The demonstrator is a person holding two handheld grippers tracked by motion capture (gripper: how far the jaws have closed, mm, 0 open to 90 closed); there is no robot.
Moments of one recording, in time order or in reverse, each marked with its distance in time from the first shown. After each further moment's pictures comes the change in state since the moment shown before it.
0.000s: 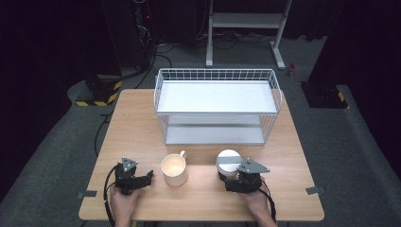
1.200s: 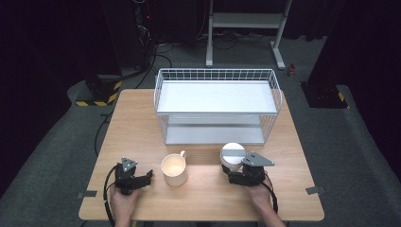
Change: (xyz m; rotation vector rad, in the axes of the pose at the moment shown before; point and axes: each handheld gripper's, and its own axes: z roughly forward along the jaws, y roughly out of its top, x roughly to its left) left arm 0.000 0.000 0.000 -0.004 0.006 -0.009; right arm -0.018 0.013 -0.002 -0.022 -0.028 0.031
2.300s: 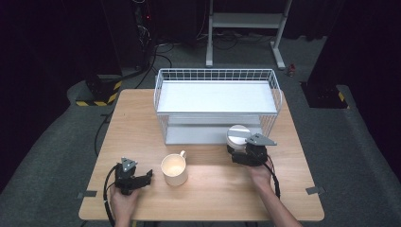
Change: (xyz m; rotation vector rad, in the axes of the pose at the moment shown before) left arm 0.000 0.000 0.000 0.000 0.002 -0.004; right arm -0.042 0.034 0.024 -0.002 -0.099 0.059
